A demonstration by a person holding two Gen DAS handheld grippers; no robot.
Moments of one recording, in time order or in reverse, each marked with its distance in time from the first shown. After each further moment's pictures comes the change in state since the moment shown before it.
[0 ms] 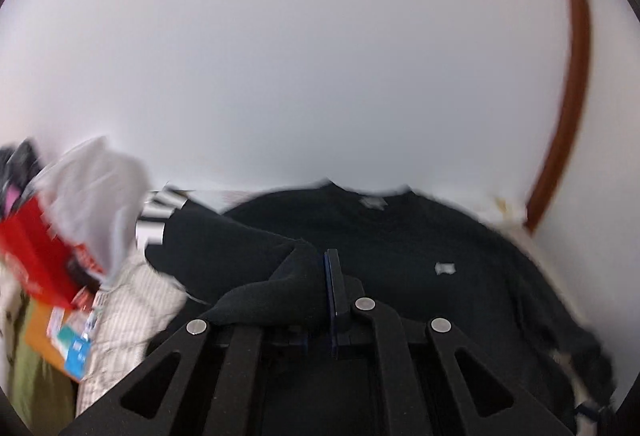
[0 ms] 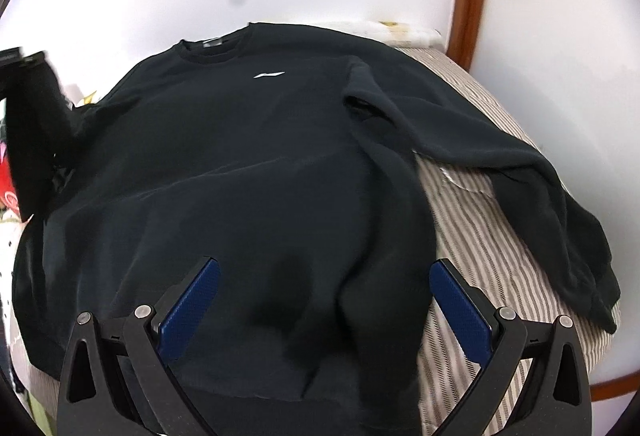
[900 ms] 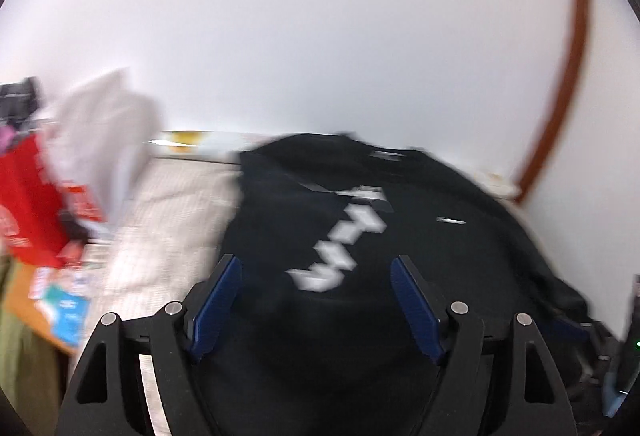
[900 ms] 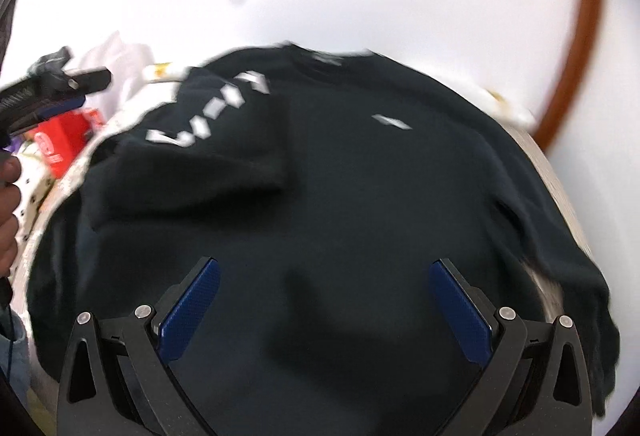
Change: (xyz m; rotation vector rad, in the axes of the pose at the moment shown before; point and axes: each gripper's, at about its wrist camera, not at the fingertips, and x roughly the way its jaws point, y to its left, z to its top) left arm -0.022 0.095 -0.063 -0.112 0.068 -0.026; right arm 0.003 0.161 0.047 -0.331 -0.094 0.153
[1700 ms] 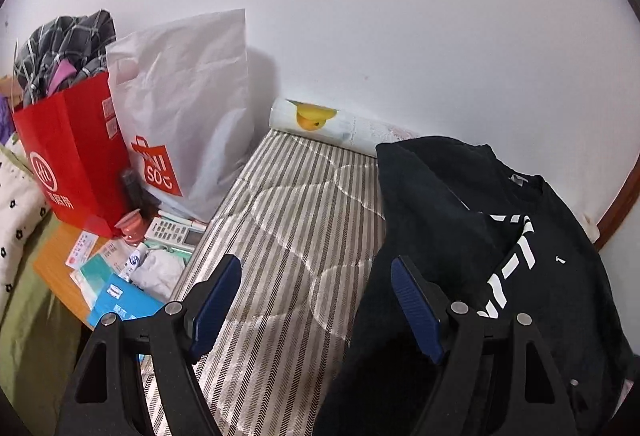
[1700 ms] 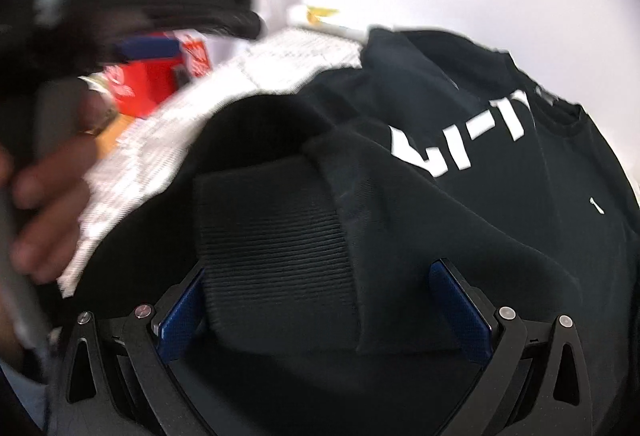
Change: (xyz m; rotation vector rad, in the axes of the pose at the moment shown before) left arm 0.059 0.106 0.001 -0.168 0.041 0.162; right arm 0.101 0.177 0.027 -0.219 0.104 0.185
